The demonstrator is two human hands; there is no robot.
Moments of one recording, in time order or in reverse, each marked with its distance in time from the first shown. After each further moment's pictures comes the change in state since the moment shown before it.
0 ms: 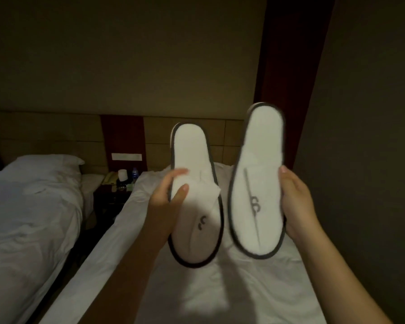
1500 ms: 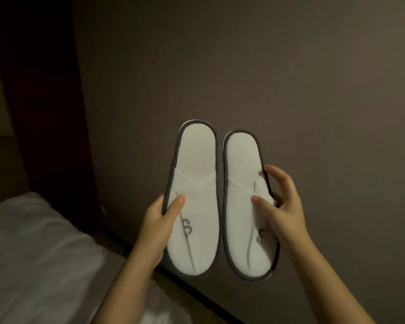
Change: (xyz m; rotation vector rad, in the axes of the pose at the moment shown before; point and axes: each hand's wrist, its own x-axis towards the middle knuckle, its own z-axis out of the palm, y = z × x) left_hand -0.235 0.159 0.408 -0.594 -0.882 -0.169; right_hand -0.238 -0.186 -0.449 -0.568 0.649 -0.382
